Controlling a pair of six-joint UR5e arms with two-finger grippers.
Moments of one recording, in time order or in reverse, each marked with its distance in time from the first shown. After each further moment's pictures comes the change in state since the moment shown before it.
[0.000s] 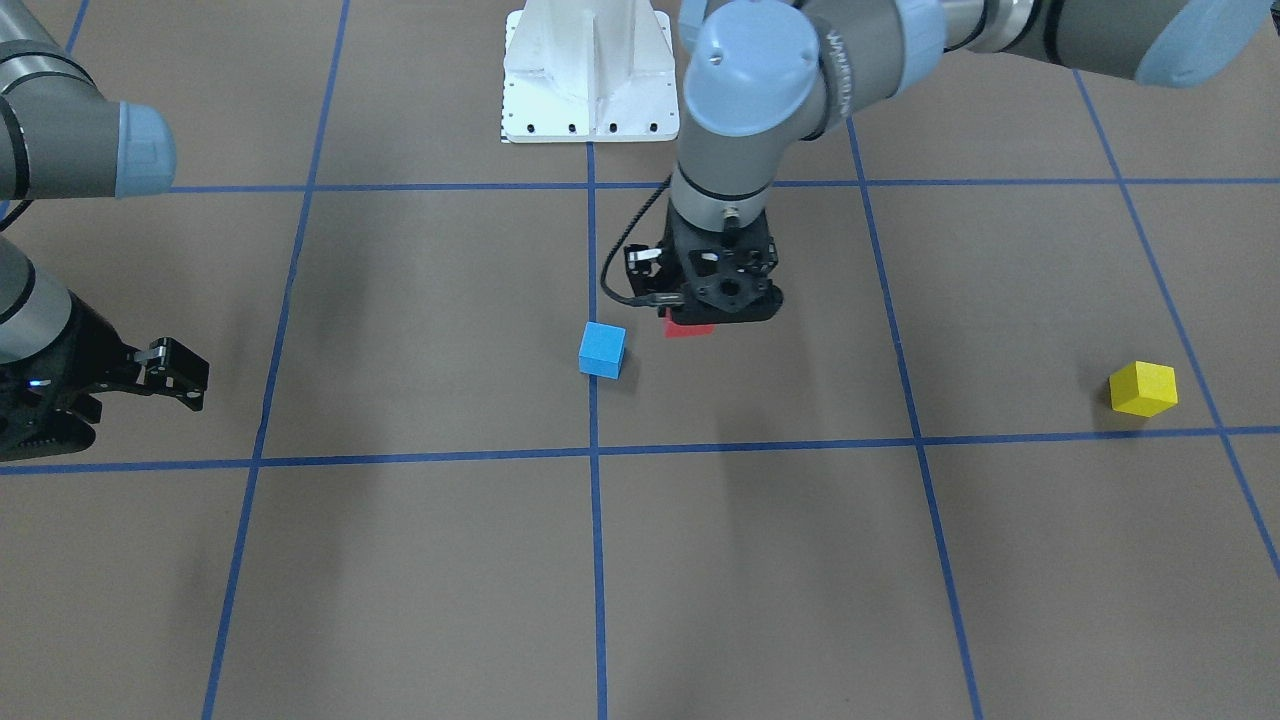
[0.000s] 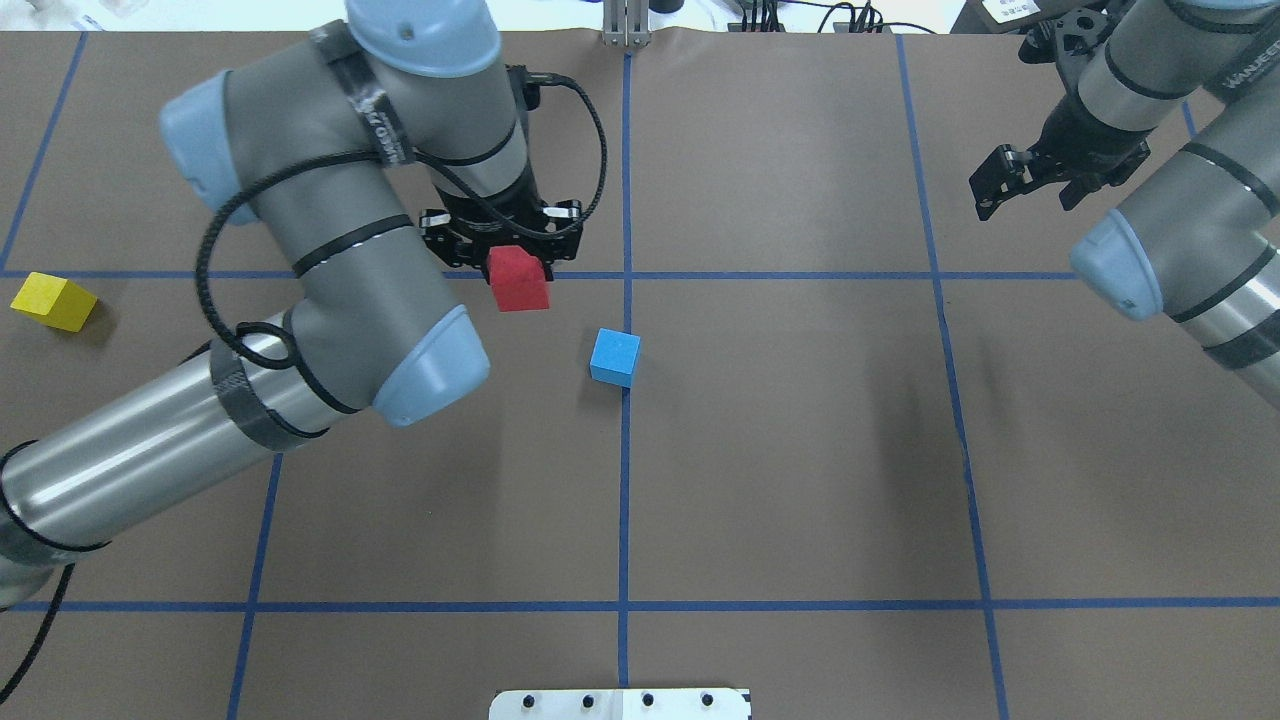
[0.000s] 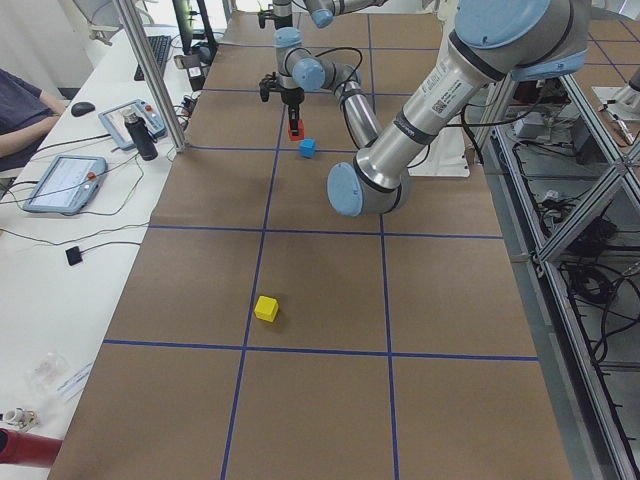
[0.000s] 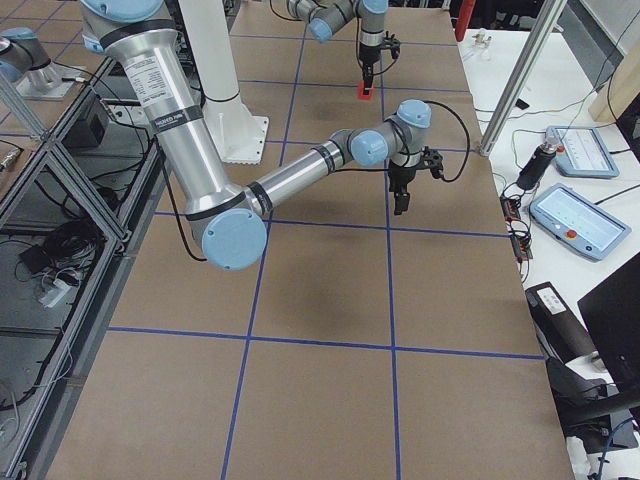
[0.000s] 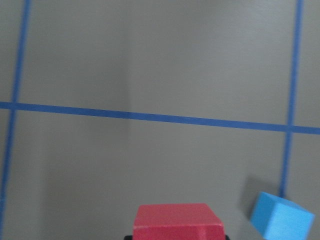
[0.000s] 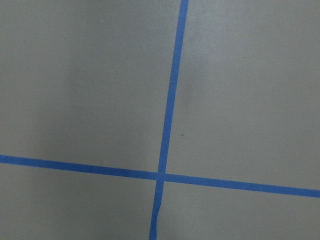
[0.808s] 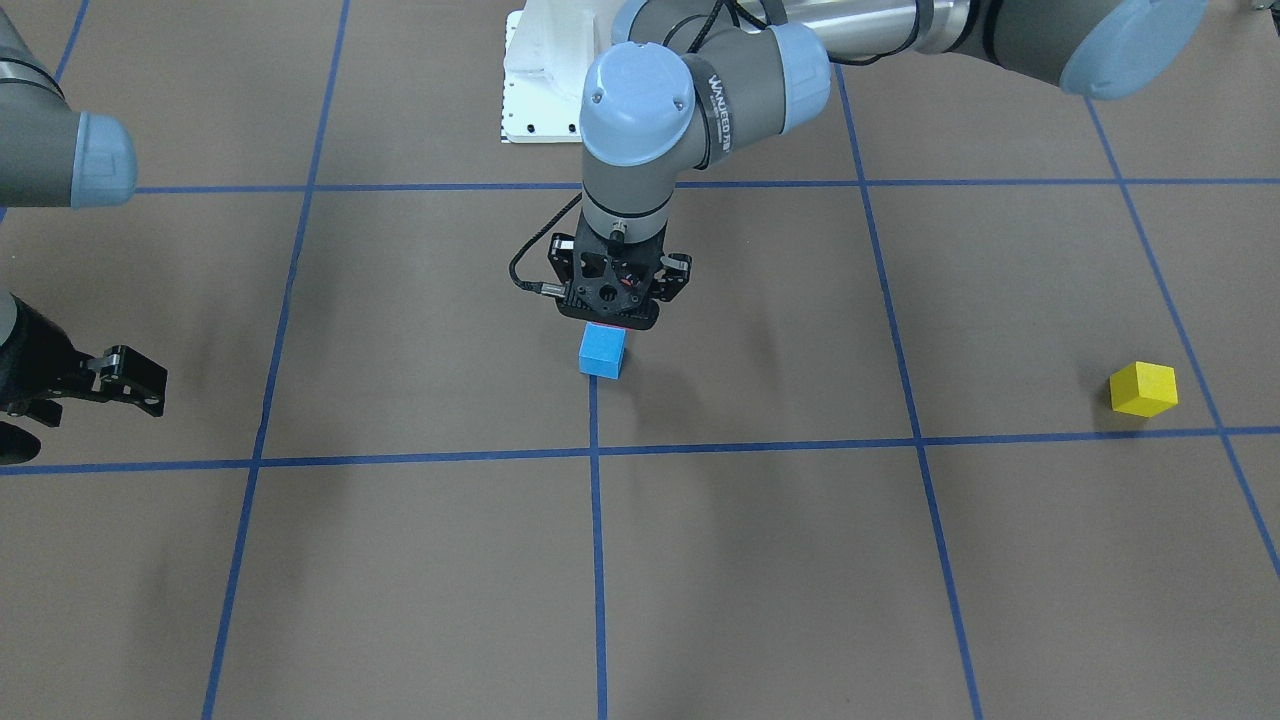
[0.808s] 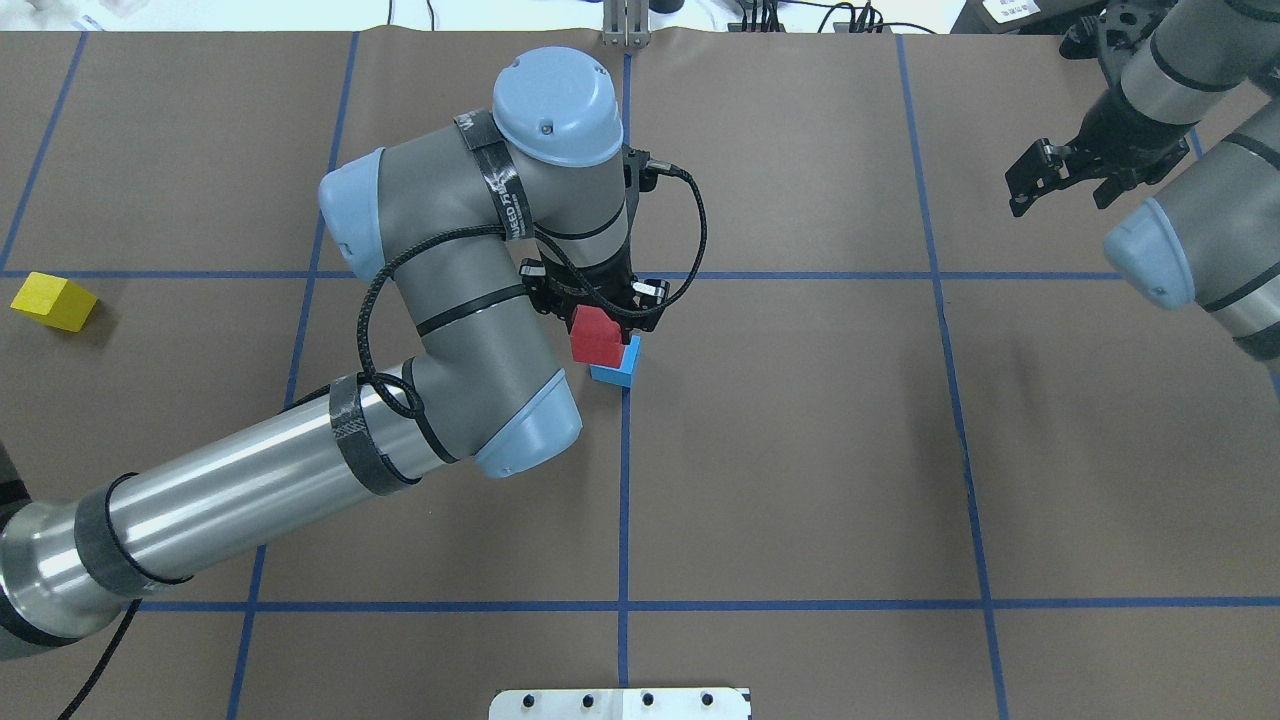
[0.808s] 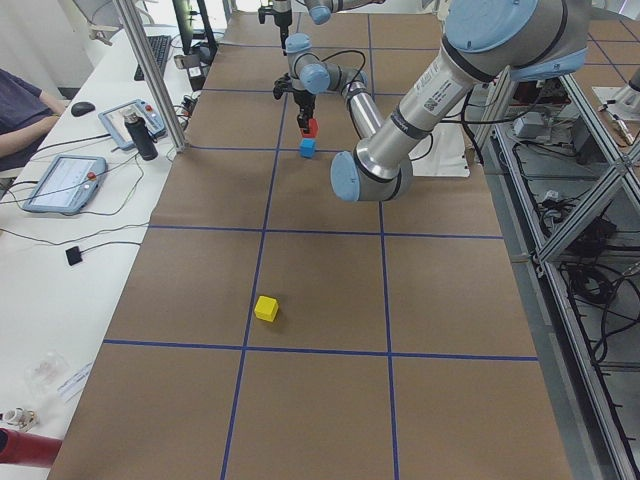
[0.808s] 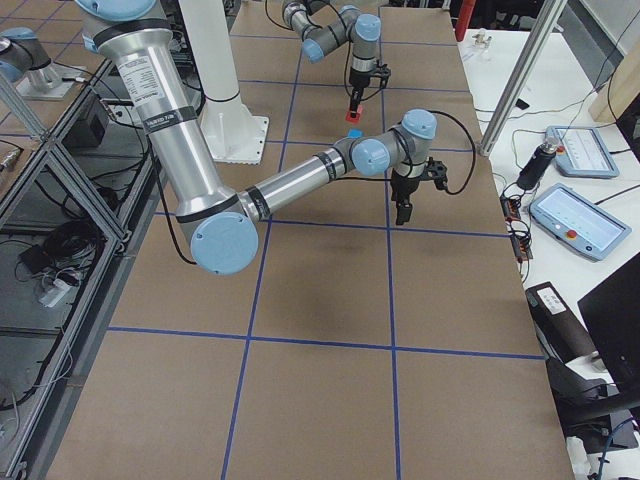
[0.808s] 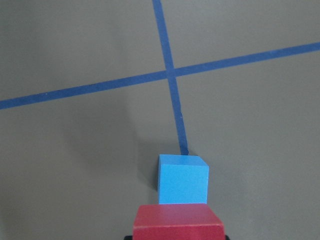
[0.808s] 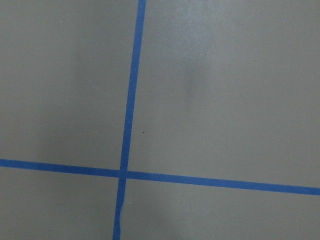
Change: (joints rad) left arm 0.086 -0.039 0.121 -0.115 0.005 0.180; right arm 0.030 -0.019 -0.021 0.002 0.017 -0.017
